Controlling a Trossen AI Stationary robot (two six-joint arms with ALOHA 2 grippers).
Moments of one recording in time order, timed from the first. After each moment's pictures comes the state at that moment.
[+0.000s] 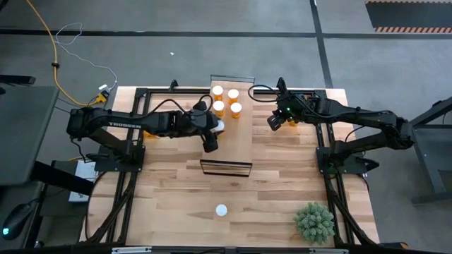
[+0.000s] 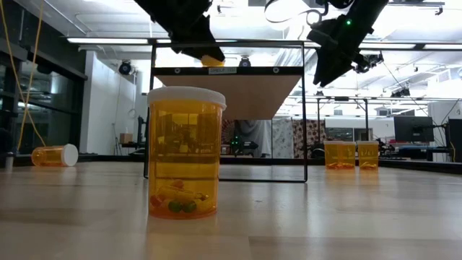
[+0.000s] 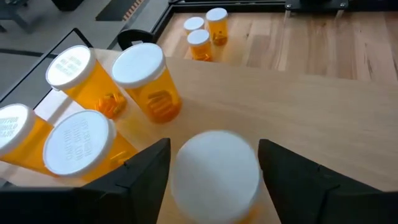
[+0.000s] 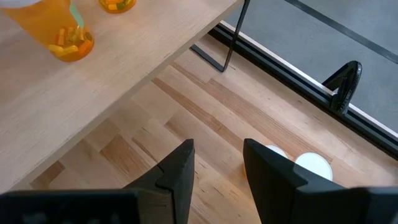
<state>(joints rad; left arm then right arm) 0.18 1.42 1.08 -0.30 -0.33 0.02 -0.32 1.17 1.01 -0.75 0.36 0.42</state>
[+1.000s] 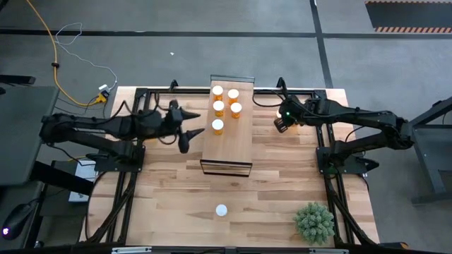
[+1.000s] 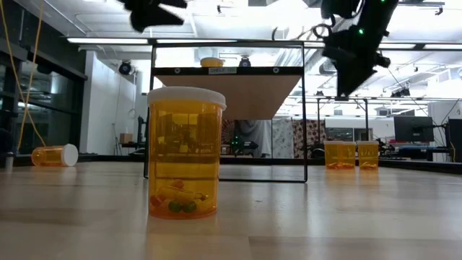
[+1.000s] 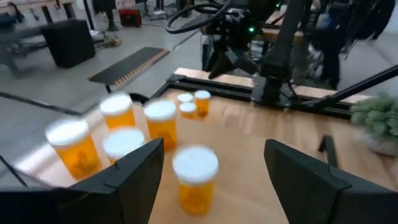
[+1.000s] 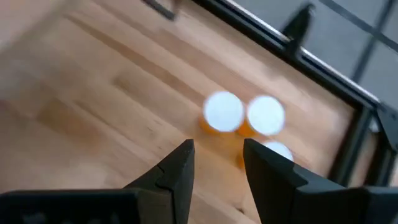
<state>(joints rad) 0.12 0.95 0.77 -0.09 -0.32 -0.09 -0.32 1.17 0.99 -0.98 0.44 0.55</state>
